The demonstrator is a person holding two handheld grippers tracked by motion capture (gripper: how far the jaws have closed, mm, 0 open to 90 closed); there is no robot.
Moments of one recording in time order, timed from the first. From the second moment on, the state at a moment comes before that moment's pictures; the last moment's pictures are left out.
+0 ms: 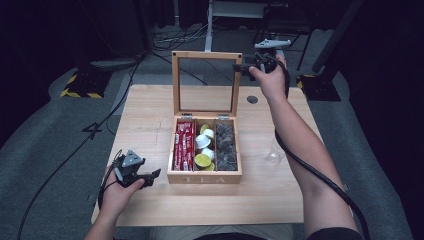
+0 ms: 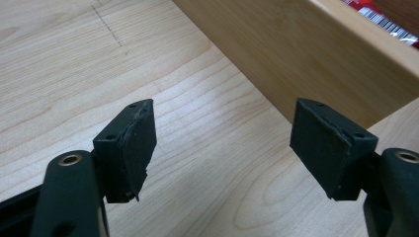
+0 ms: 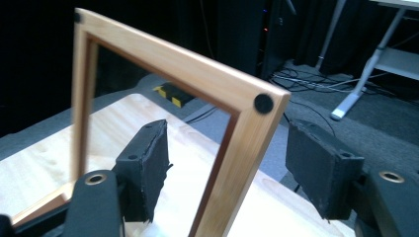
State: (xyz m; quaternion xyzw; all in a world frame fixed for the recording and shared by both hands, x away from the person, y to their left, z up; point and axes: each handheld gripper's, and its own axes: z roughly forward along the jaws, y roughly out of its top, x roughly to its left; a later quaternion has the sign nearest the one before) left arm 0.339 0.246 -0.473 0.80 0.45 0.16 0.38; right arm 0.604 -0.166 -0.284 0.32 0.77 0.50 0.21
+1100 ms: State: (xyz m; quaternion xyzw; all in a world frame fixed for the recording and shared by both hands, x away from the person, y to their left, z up) left arm 0.336 0.245 -0.477 0.80 0.45 0.16 0.35; right arm 0.475 -0.193 -0.338 0.25 0.82 0.51 0.09
